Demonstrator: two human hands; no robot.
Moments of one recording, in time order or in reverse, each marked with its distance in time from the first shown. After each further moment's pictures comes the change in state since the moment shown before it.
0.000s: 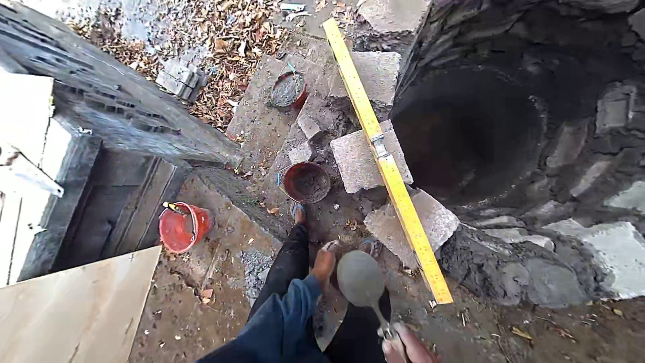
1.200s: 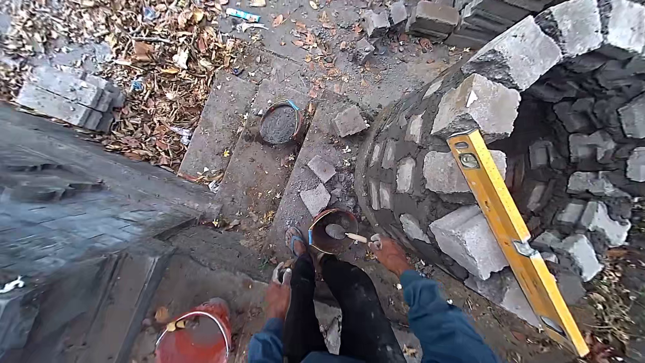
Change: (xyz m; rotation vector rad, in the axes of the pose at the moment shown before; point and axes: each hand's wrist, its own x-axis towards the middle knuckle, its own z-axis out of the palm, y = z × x) left_hand 0.225 0.140 -0.438 0.195 0.057 0.093; right_hand 0.451 -0.134 0.244 -0.634 -0.098 0.703
